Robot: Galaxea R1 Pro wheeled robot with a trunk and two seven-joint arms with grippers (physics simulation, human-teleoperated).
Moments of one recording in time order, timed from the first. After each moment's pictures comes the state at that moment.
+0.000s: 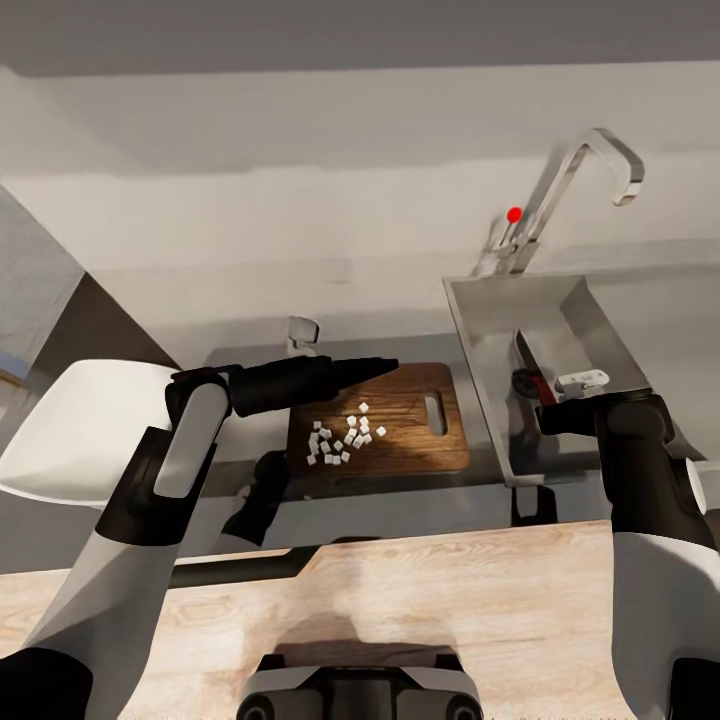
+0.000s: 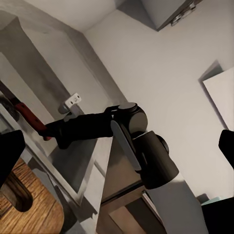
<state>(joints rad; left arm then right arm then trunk) -0.89 0.01 -0.24 -1.54 0.83 0.96 -0.66 -0.86 -0.14 -0.25 -1.37 0.77 1.00 0.78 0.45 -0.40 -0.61</state>
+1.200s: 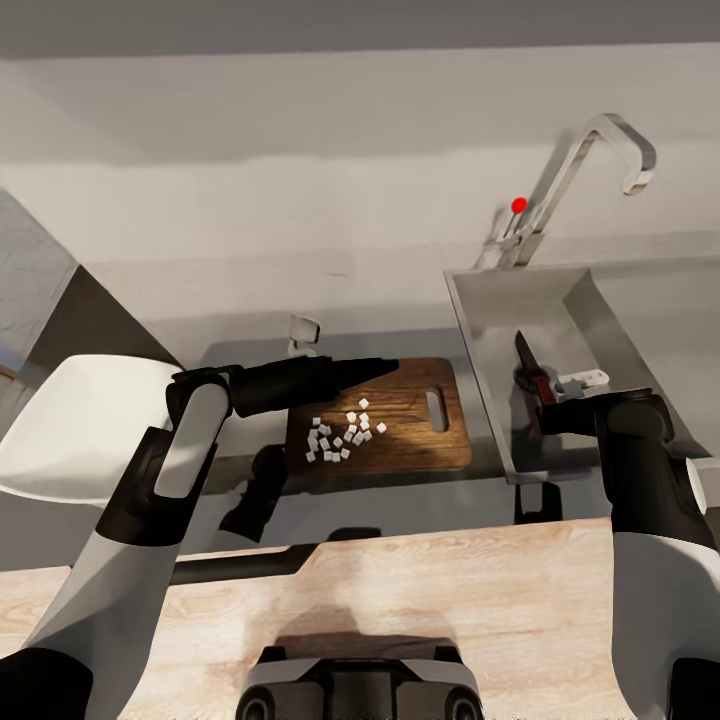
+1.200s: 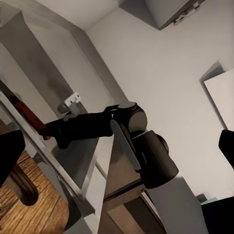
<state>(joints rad) -0.89 0.01 -0.24 -1.54 0.83 0.96 -0.66 -0.86 -0.14 -0.25 -1.37 0.77 1.00 0.78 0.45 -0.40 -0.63</state>
